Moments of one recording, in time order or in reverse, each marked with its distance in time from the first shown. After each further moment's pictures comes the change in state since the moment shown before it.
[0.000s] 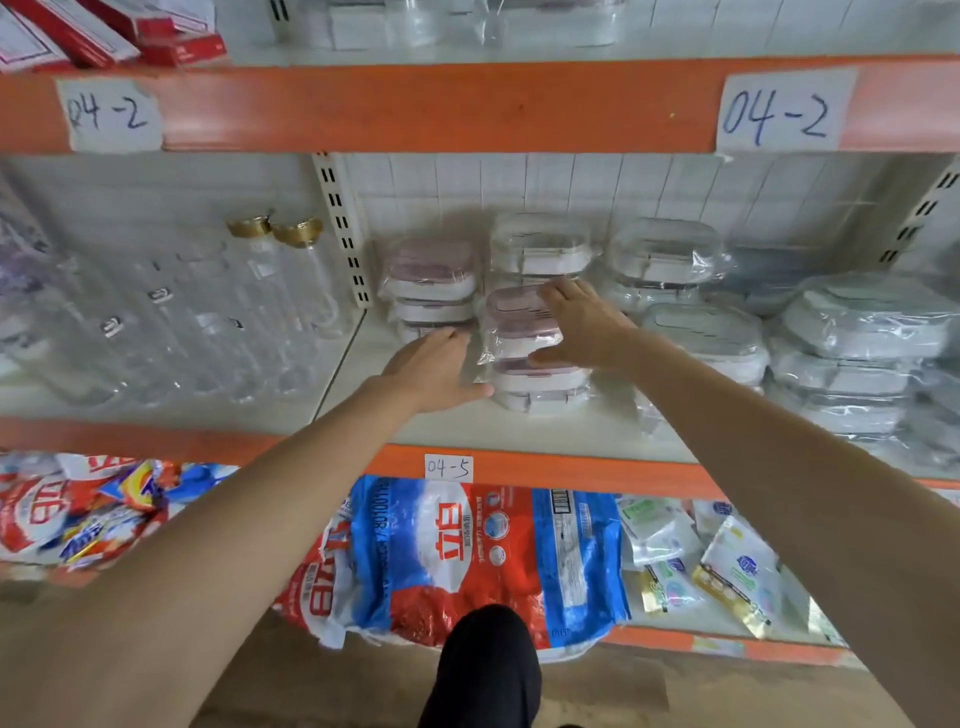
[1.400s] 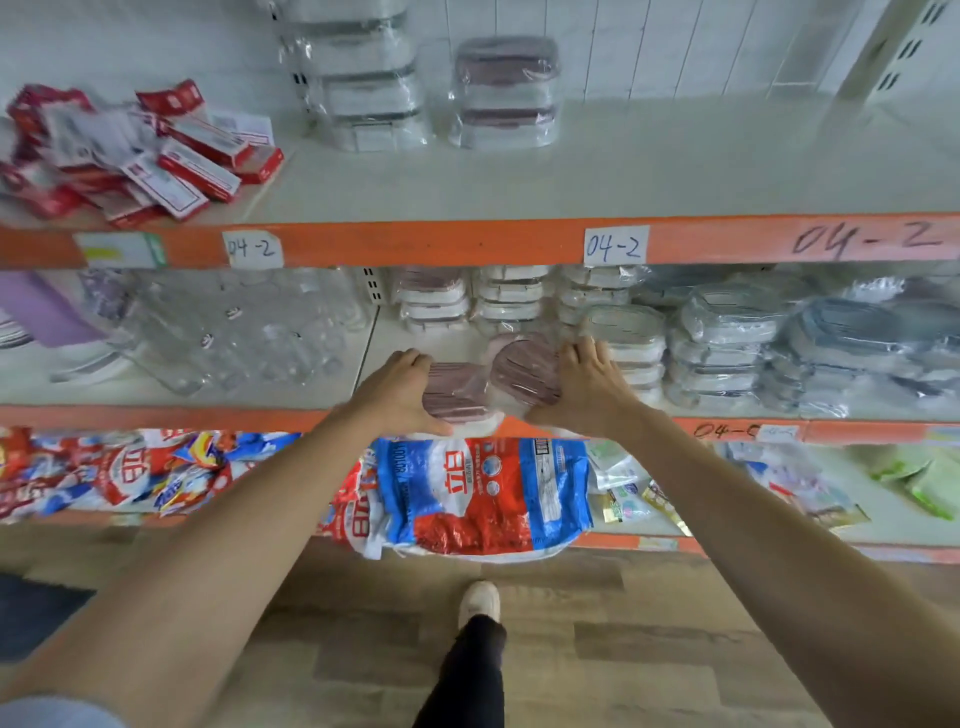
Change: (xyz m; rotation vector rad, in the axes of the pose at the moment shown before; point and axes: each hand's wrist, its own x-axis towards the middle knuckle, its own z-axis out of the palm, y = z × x) left_hand -0.128 0.051 -0.116 0.001 -0.210 -0.096; right_hand -0.166 -0.068 -0.108 0.157 -0.157 0.237
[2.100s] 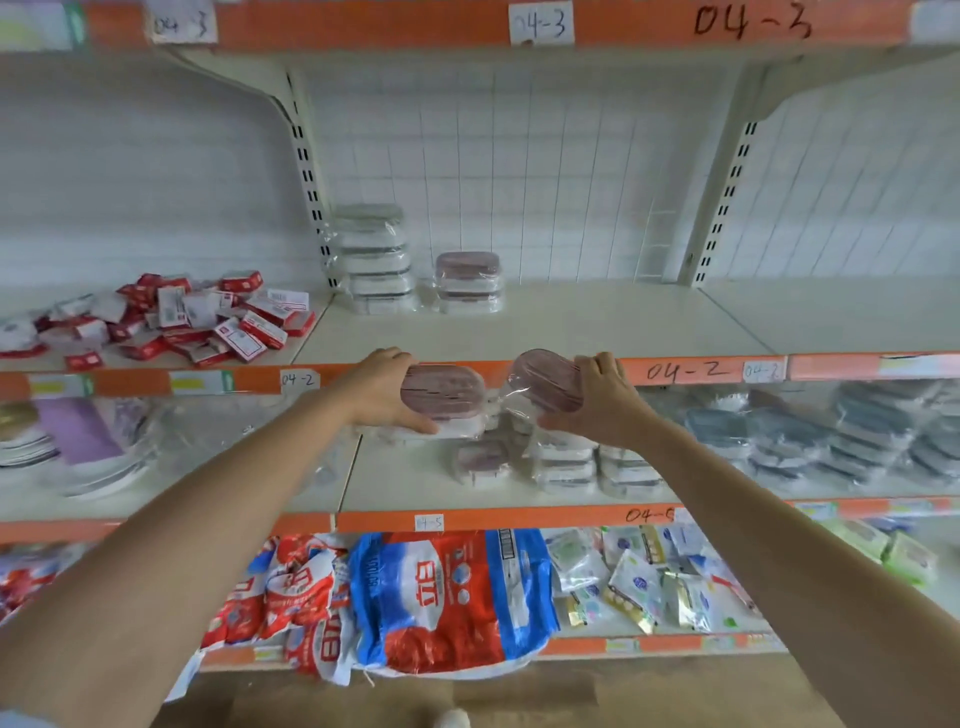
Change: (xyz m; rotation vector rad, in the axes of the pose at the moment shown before) left_hand -0.097 0.054 -0.182 -0.029 0.206 0.134; right_hand -0.114 -0.007 -0.154 0.107 0.282 0.067
